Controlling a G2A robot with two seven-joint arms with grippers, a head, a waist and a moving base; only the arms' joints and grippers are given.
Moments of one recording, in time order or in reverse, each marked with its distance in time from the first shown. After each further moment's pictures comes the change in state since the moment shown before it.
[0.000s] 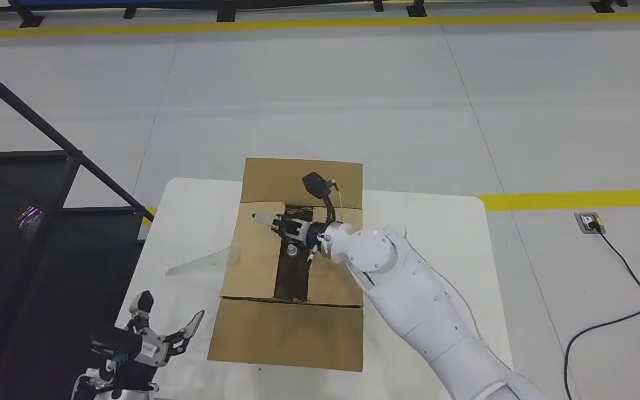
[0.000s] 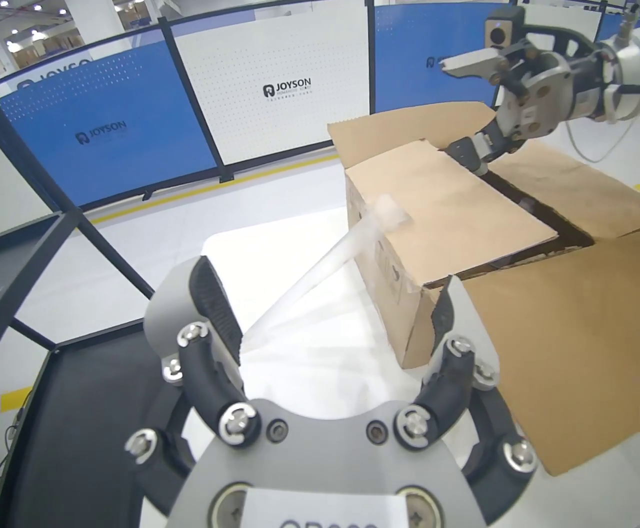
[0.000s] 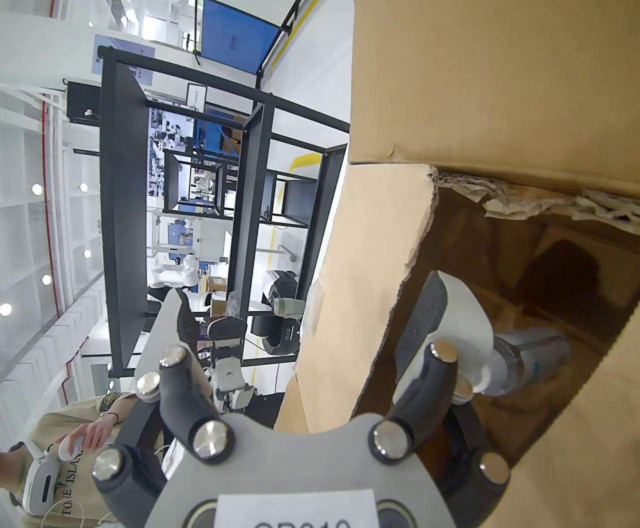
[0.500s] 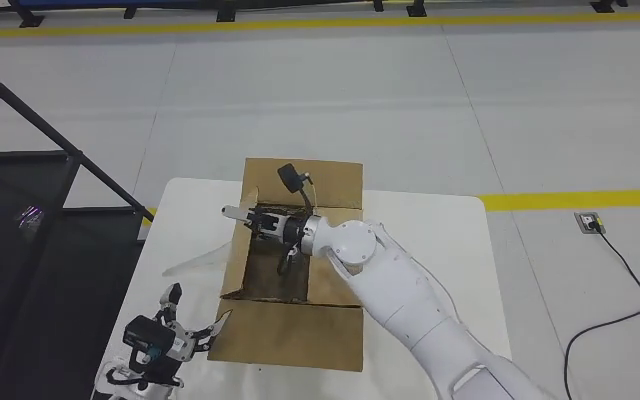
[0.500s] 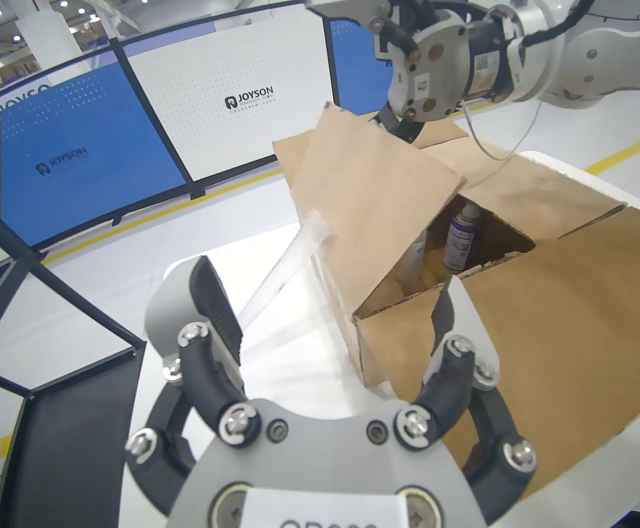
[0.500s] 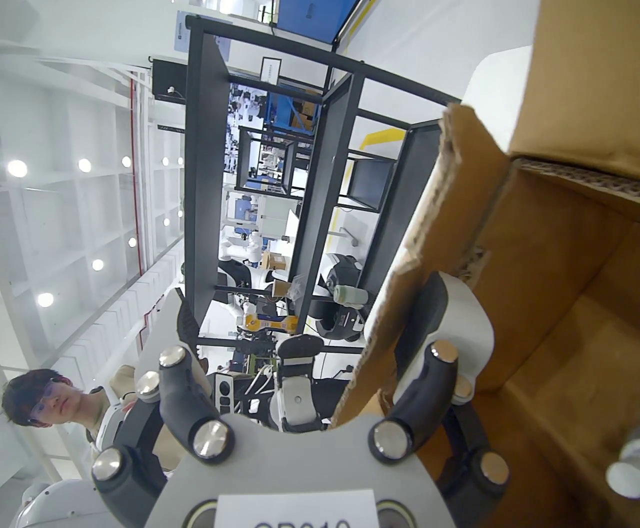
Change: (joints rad) left arm -0.052 -0.002 0.091 -0.056 0.091 -0.006 -0.058; right arm 0.089 -0.096 -0.065 0.146 0.237 -0.197 0.059
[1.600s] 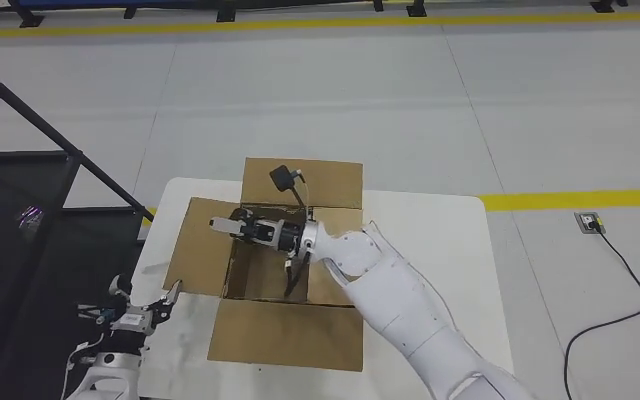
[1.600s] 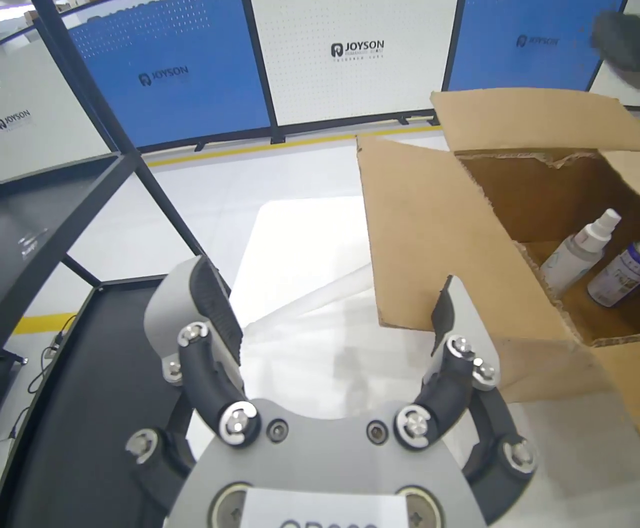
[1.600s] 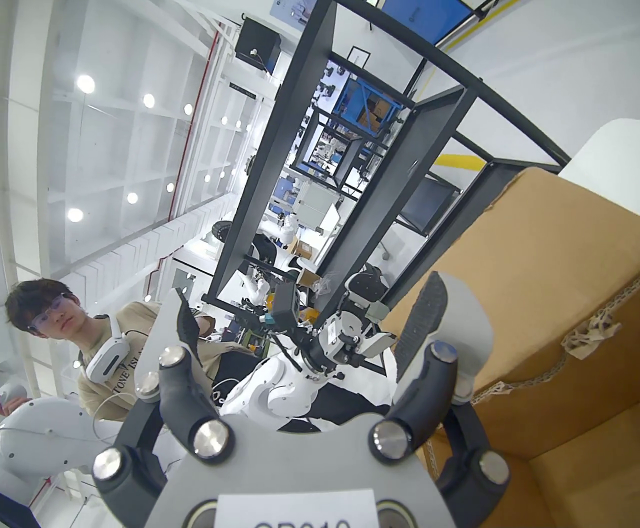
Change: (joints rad) left arm -0.132 -0.008 -0.102 0.201 -0.200 0.121 -0.143; right arm -0.090 0.017 0.092 -0.125 -0.129 -0.256 0.005
